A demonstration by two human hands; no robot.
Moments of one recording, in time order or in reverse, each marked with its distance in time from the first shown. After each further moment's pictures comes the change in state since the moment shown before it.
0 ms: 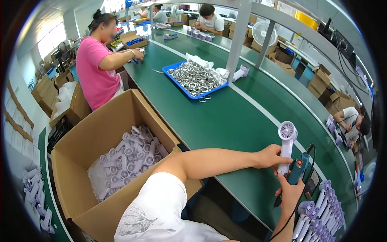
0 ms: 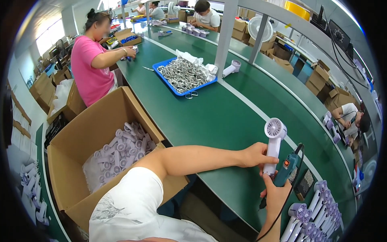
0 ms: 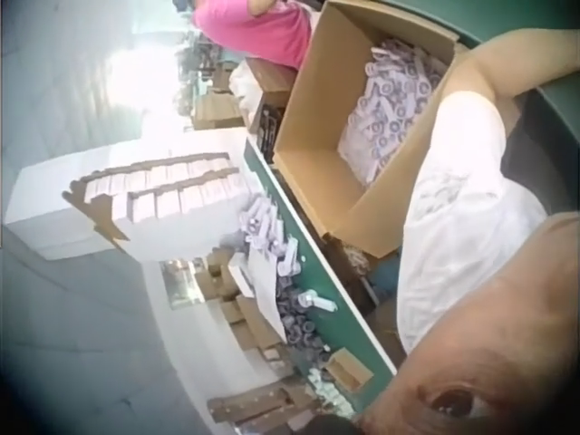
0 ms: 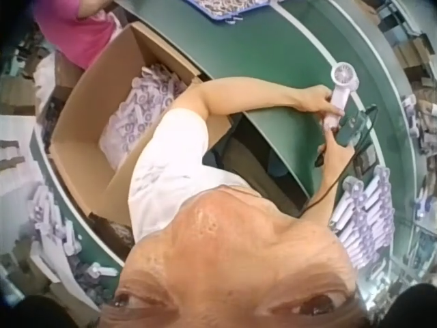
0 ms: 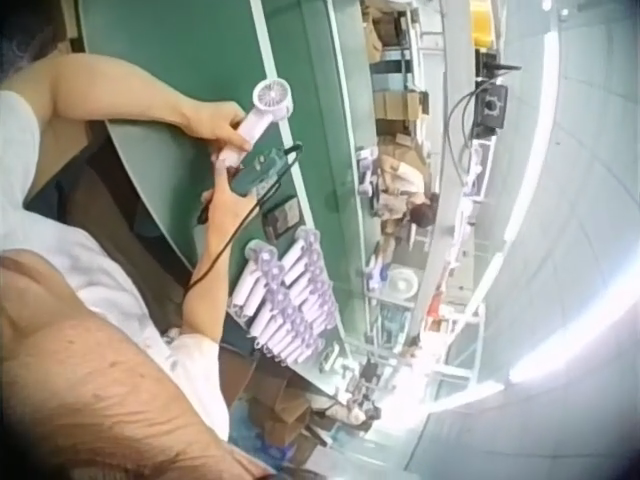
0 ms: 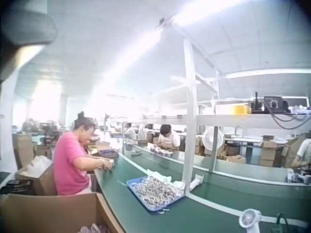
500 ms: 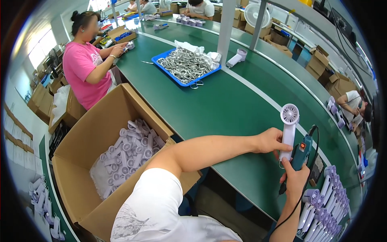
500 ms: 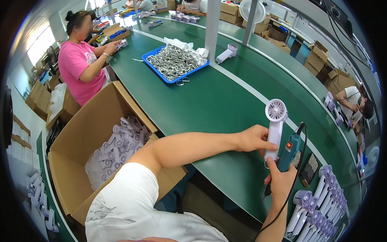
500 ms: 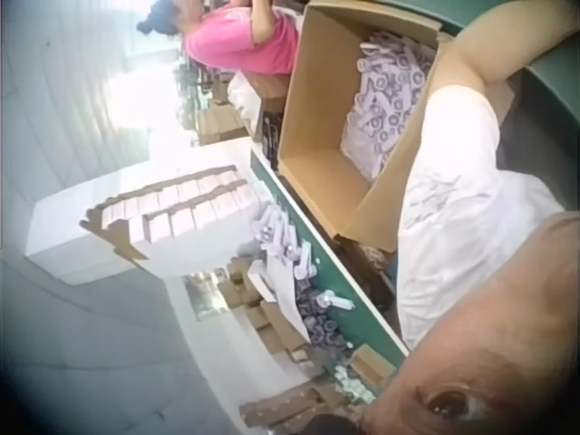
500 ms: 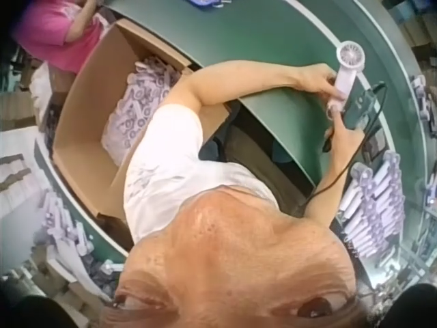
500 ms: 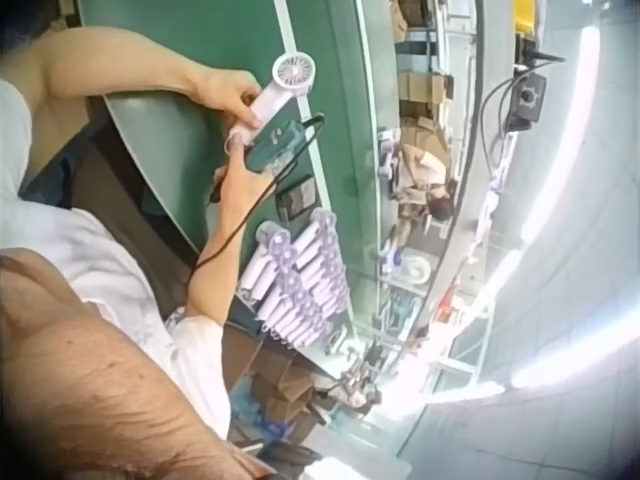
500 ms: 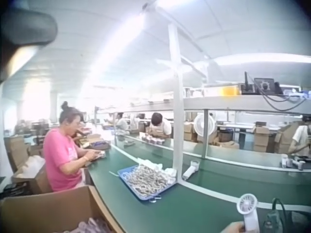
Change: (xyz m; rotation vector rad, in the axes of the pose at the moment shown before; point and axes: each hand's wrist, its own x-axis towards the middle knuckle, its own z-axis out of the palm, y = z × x) left_hand 0.002 -0.002 -0.008 0.060 -0.083 -0.008; right_hand 0.004 -0.003 -0.005 -0.039 -0.006 0.051
